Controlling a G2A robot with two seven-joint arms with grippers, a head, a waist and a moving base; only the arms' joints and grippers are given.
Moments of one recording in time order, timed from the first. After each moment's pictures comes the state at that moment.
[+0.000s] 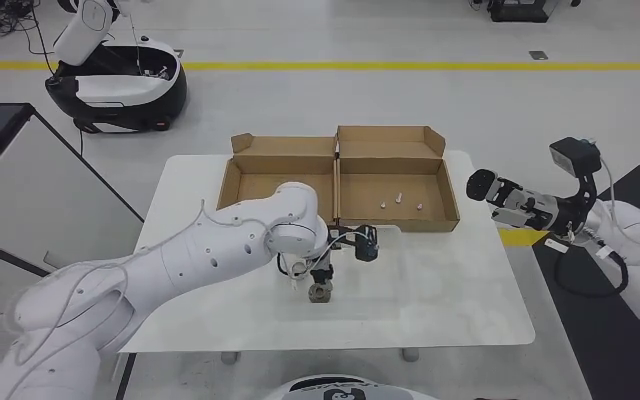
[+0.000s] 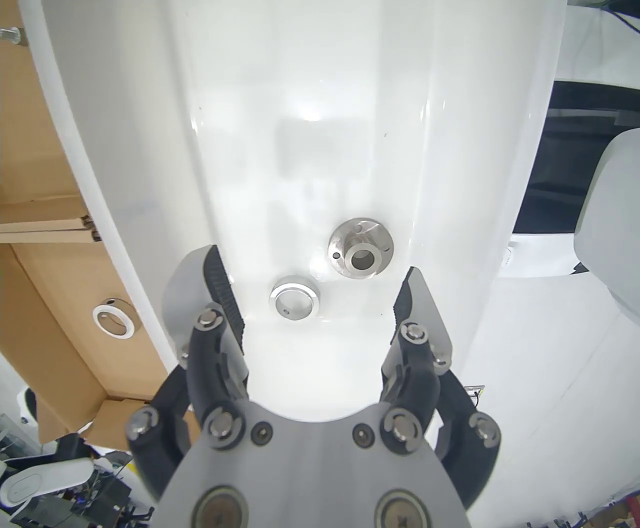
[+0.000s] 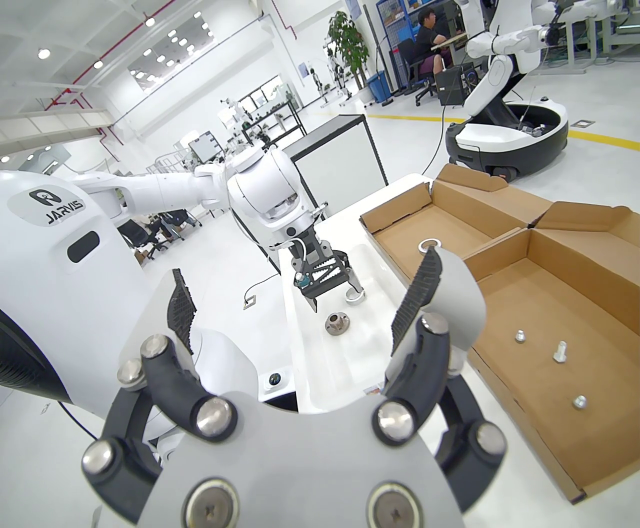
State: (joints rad) left arm 0.52 -1.15 -0.22 -1.61 0.53 -0.52 -1.30; right arm -1.43 -0.46 1.35 -1.61 0.56 -1.01 0.81
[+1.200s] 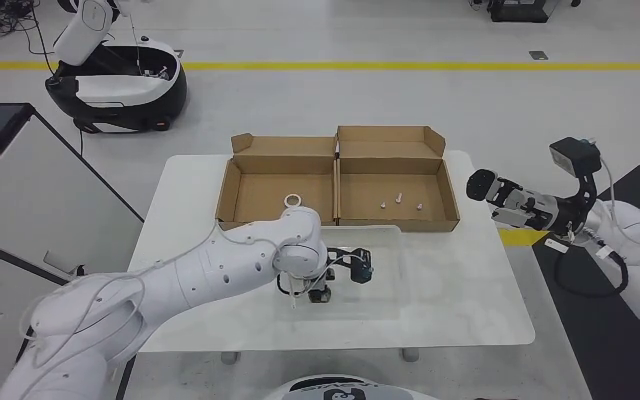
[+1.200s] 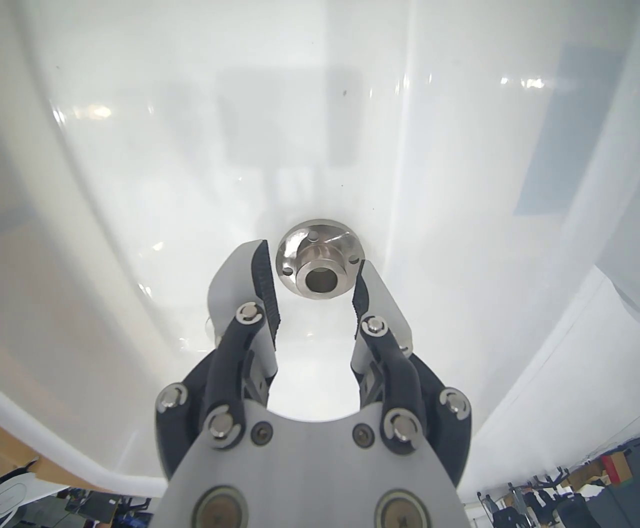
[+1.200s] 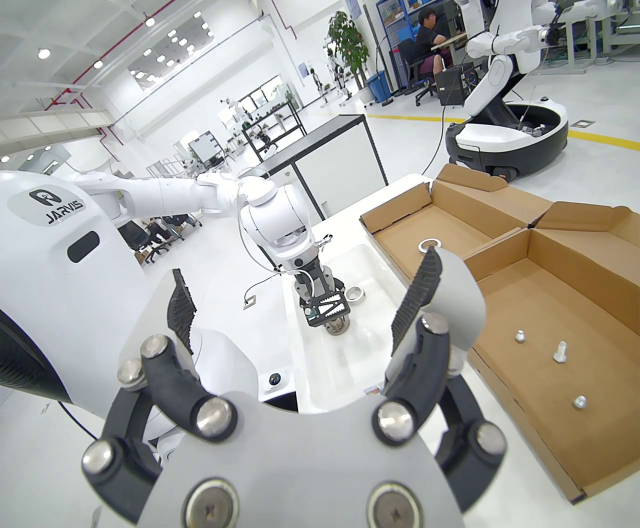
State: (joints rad) left arm 0.60 -1.18 -0.17 -1.56 0.57 -0.51 -1.32; right arm -1.43 -0.46 1.35 -1.61 0.56 -1.01 0.81
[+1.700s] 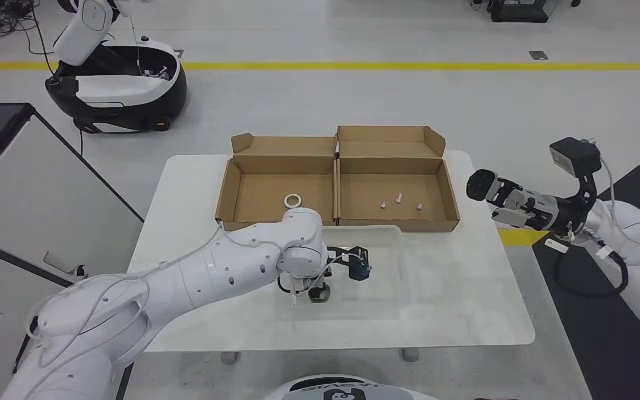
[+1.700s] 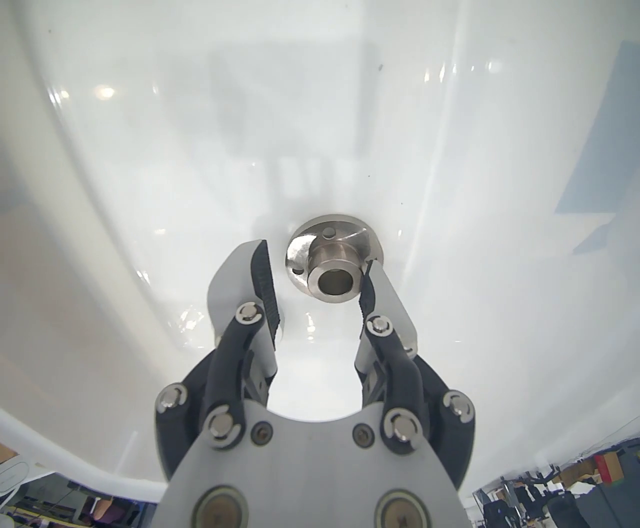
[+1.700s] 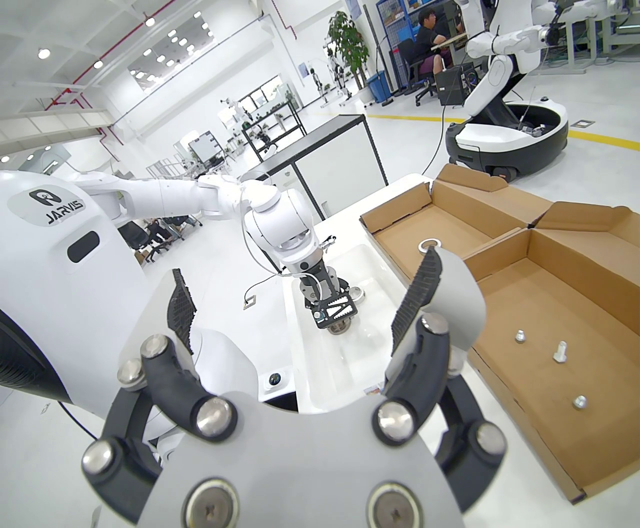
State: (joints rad) left arm 0.61 -1.20 -0.17 -1.52 0.63 -0.49 -1.33; right arm -1.43 -0.46 1.35 -1.61 0.56 -1.01 0.81
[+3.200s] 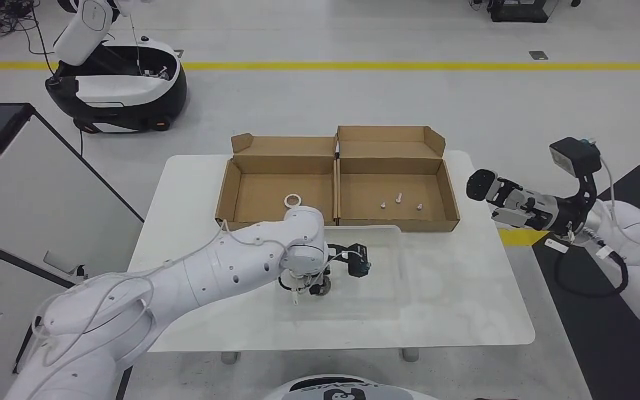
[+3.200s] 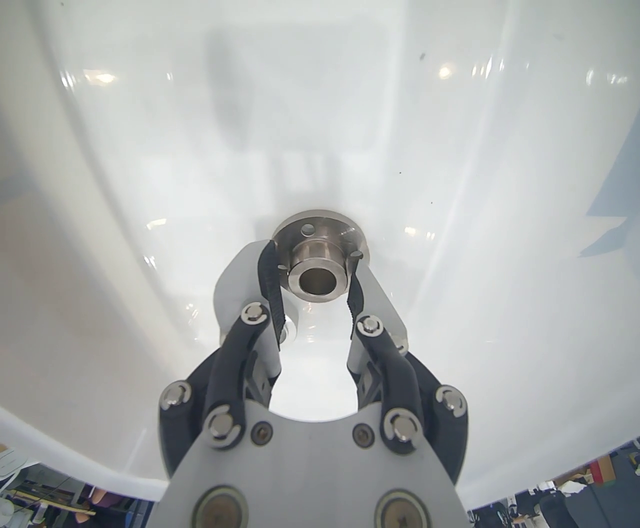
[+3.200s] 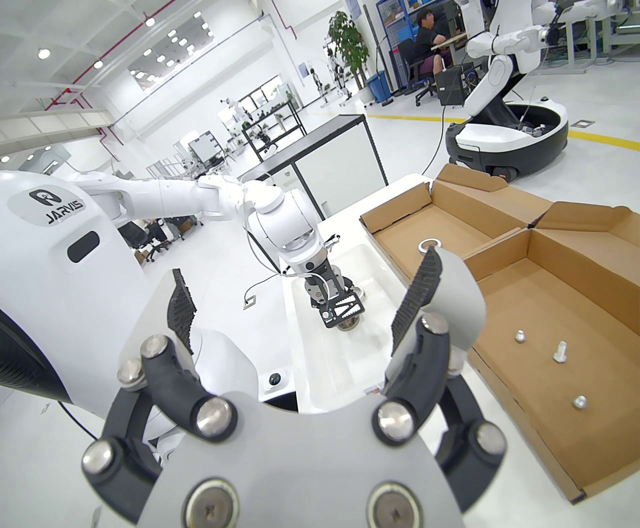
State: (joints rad) left arm 0.61 -1.22 -0.17 -1.49 0.65 -0.48 -1.34; right arm -1.43 -0.46 1.35 -1.61 0.56 -1.01 0.81
